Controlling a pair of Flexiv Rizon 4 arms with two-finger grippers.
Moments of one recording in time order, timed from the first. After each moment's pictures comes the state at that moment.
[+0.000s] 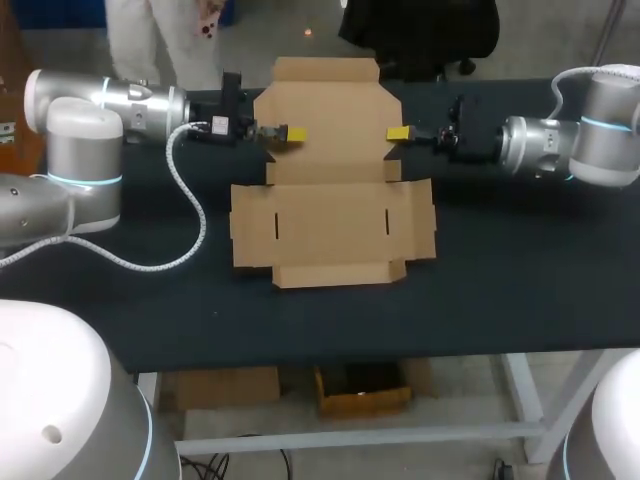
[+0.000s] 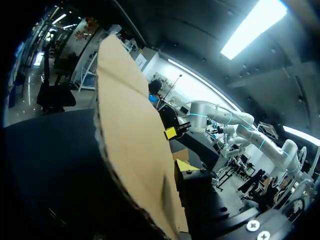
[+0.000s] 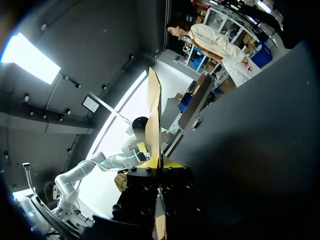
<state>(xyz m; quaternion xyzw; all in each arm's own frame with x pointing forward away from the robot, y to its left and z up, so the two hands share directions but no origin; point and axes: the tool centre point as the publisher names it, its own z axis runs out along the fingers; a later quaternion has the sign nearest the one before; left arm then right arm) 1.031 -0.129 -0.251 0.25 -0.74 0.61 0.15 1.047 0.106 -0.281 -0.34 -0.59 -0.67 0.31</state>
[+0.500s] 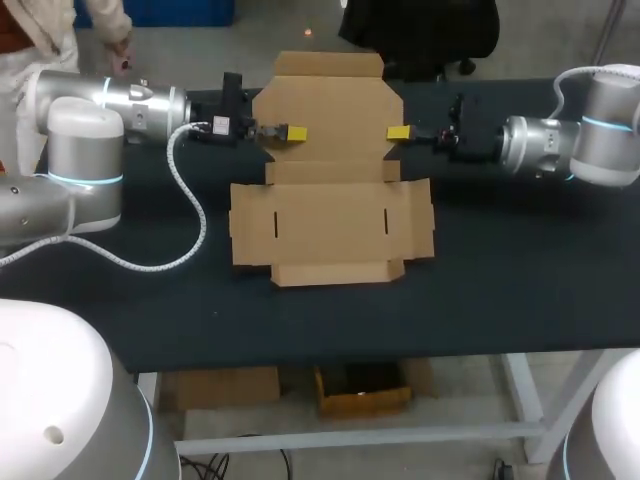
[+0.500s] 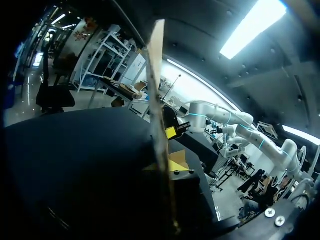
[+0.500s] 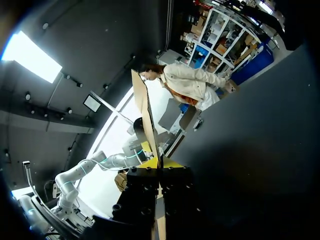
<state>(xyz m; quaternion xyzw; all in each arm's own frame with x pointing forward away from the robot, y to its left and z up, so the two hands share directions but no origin) 1.029 -0.130 -0.250 0.24 -0.74 0.61 0.15 1.046 0.105 -0.279 -0.33 -0.59 -0.67 0.31</state>
